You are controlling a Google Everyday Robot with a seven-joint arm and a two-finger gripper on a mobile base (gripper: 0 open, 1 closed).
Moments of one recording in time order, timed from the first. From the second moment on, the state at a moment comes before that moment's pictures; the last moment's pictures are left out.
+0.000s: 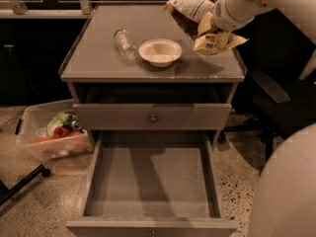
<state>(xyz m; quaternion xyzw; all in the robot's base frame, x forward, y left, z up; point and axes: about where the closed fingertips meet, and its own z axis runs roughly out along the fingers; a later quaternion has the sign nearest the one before) 0.750 -0.194 0.944 -0.07 0.92 0.07 0.39</state>
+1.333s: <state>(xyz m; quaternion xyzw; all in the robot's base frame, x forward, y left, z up) 0.777 -0.210 0.899 0.09 0.94 0.07 0.34</state>
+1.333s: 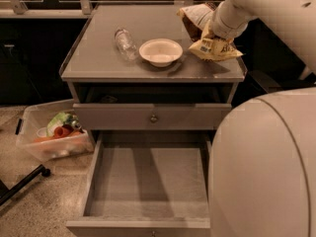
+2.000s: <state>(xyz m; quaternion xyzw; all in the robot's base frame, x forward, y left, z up) 0.782 -0.208 0.891 0.08 0.93 0.08 0.34</state>
